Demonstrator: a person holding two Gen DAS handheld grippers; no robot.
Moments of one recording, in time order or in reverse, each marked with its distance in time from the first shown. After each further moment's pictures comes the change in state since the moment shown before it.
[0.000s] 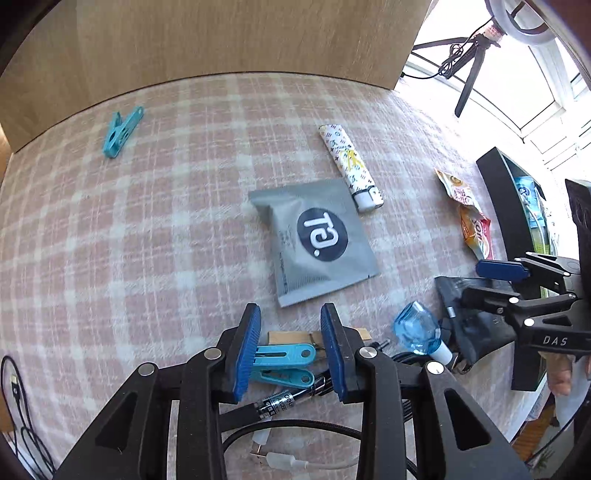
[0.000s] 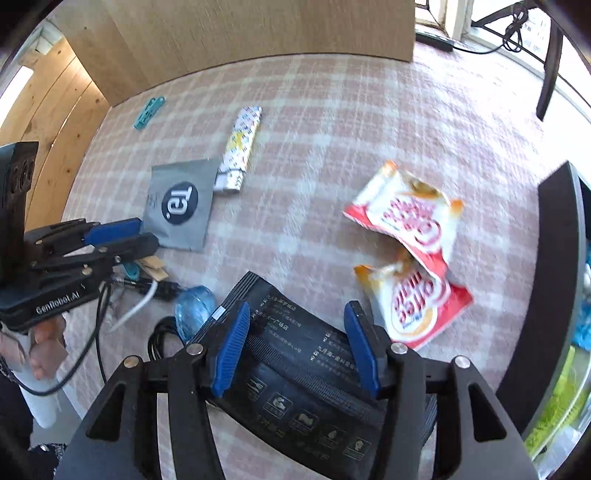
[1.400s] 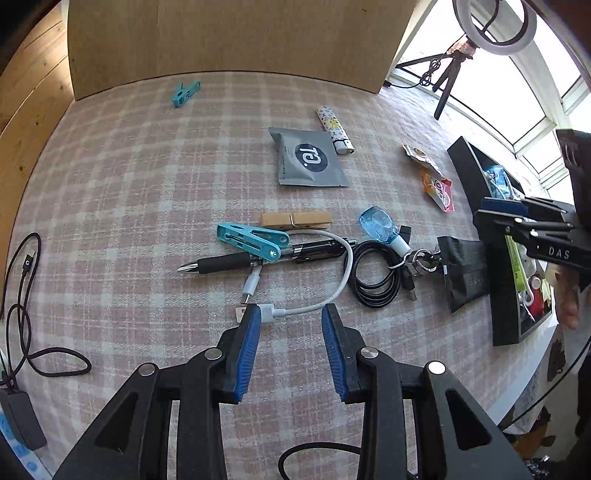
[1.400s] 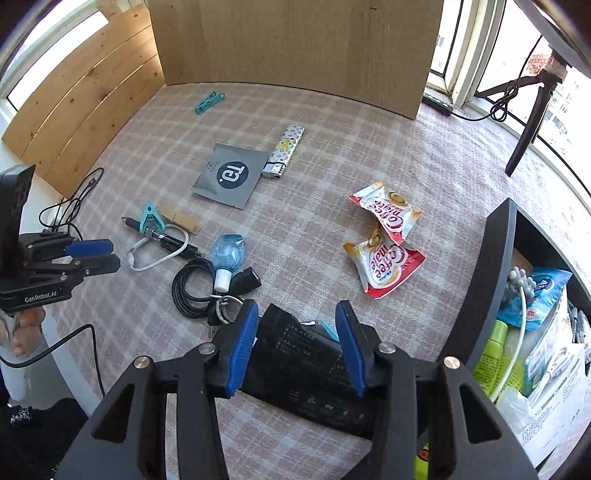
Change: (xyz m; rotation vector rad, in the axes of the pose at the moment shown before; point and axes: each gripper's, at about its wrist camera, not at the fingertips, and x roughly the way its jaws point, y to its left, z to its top) left arm -0.068 0.001 -0.082 -0.058 -0.085 0.003; right arm -0.067 0.008 -0.020 -0.219 -0.123 -0.060
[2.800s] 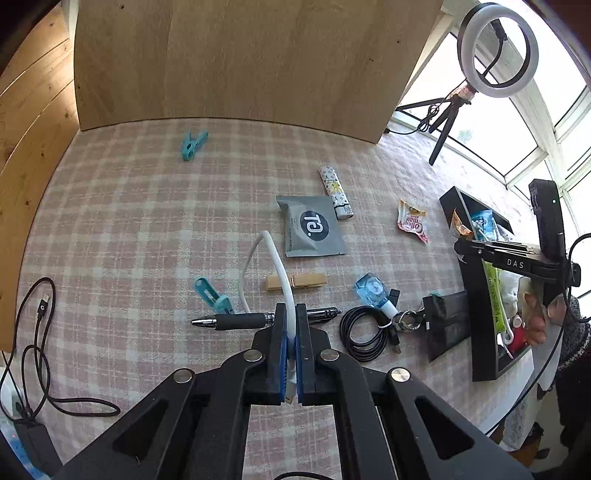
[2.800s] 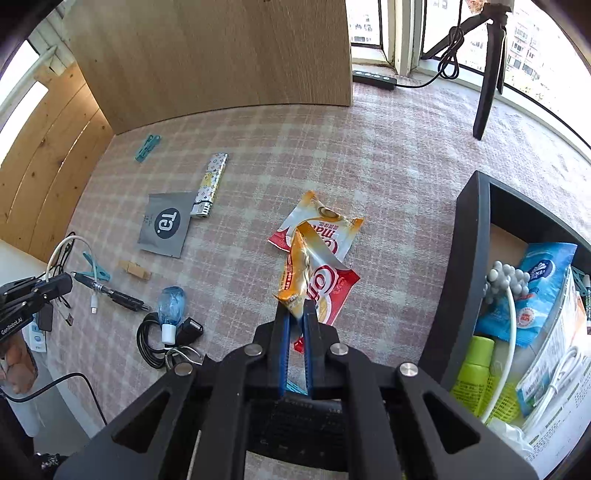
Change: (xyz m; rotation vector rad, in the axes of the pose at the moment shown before) left arm -0.042 0.029 0.045 -0.063 -0.102 -0.067; right arm 0.008 -0.057 0.012 0.191 -0.032 0.056
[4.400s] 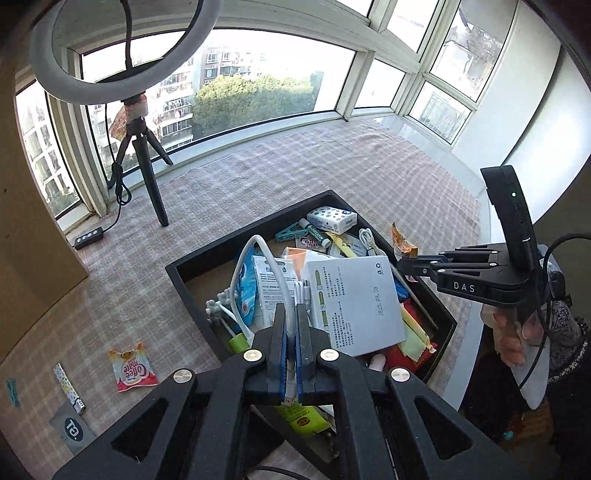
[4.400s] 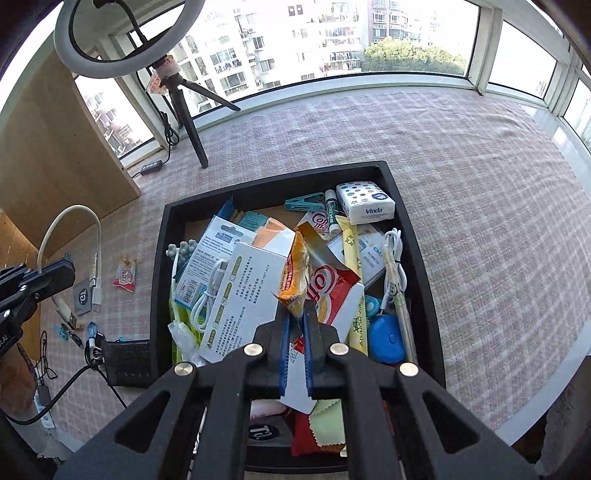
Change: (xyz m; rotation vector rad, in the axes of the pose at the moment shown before) left arm 0.052 -0.375 0.069 0.635 0.025 -0.278; right arm -0.167 -0.223 -0.114 0.468 -0.149 -0.261
